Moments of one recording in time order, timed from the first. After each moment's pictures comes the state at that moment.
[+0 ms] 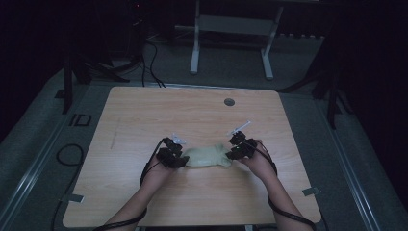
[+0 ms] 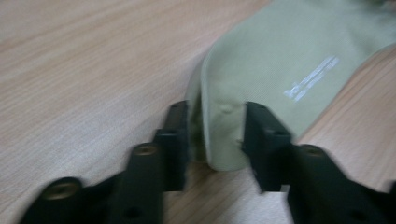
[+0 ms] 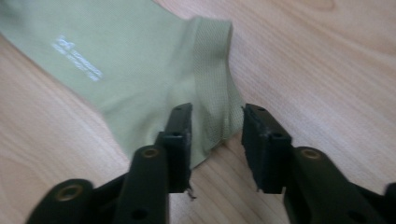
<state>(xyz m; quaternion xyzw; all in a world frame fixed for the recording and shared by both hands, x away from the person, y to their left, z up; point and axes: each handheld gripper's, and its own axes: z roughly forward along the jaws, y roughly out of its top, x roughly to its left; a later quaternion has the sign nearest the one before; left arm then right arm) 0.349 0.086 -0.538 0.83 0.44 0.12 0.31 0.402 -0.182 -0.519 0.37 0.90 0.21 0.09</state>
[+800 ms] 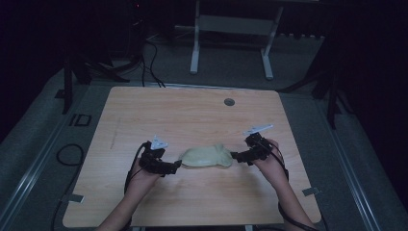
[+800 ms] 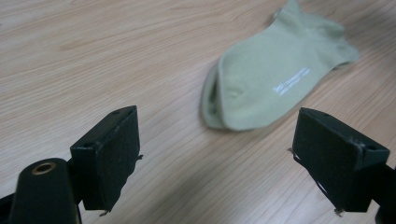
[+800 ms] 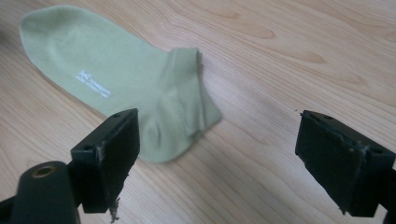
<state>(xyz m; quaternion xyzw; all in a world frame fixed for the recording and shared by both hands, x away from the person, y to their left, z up) 0.314 0.133 -0.528 0.80 0.45 0.14 0.37 0.379 -0.224 -0.500 0.40 0.86 0.31 0.12</state>
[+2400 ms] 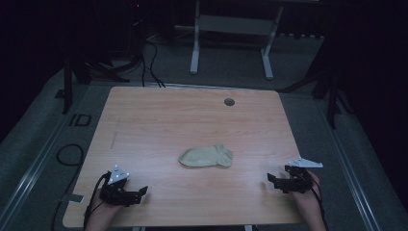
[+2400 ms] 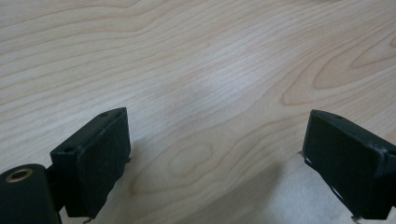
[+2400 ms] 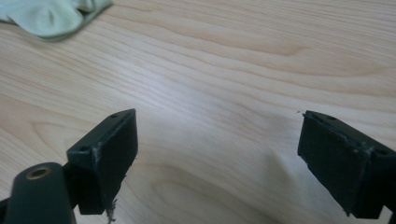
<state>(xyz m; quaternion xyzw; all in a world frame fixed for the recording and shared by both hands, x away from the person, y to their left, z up) 0.231 0.225 -0.572 0.77 0.50 0.16 0.36 0.300 -0.351 -0.553 0.49 0.78 0.35 0.18</state>
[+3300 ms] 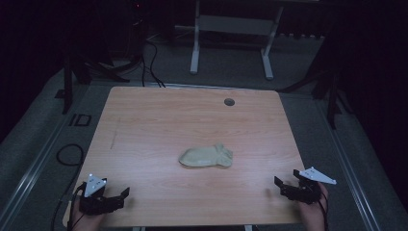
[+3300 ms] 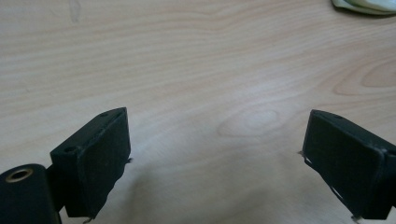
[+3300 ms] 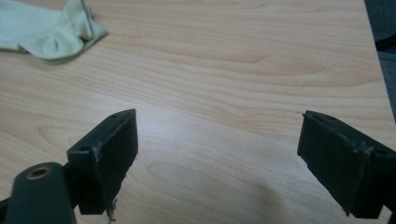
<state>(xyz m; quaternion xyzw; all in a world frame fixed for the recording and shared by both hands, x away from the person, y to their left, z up) 0.201 0.265 -0.574 0.71 0.54 0.24 0.38 0.267 -0.365 -0.555 0.50 0.73 0.40 0.24</state>
